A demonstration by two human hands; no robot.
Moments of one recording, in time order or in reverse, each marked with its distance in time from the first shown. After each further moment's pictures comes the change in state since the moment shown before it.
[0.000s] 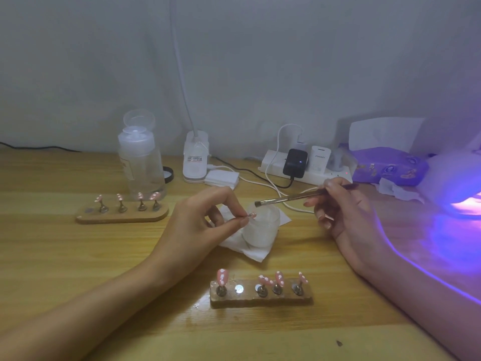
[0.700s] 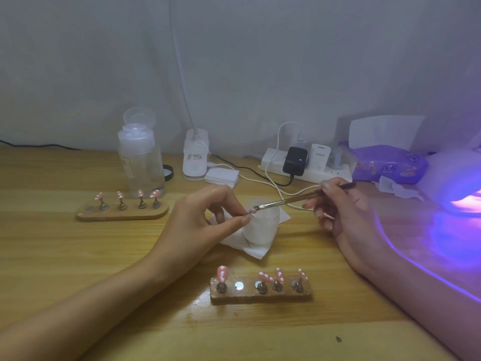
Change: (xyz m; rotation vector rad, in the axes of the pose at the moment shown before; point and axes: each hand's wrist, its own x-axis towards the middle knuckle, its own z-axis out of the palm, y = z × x) left_hand 0.000 0.004 -0.001 -0.003 -0.015 -0.013; right_hand 0.000 0.002 -0.001 -0.058 0.024 -0.015
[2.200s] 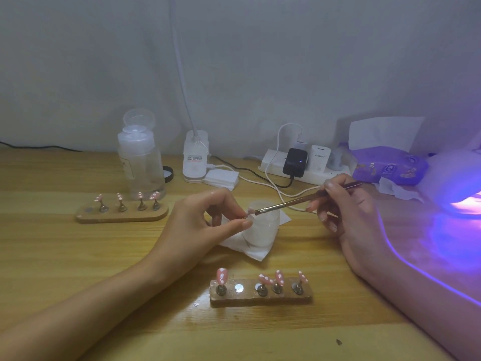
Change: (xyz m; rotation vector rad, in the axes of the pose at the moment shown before) left_hand -0.001 0.001 0.000 -0.049 -0.005 -0.038; right_hand -0.002 -0.002 0.000 -0.080 0.017 -0.108
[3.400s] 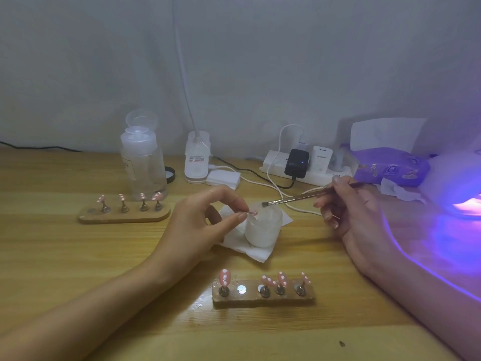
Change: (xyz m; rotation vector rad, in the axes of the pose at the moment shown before) left_hand 0.001 -0.004 0.000 -0.025 0.017 -0.025; right_hand 0.004 -0.003 -0.001 0.129 0.003 0.071
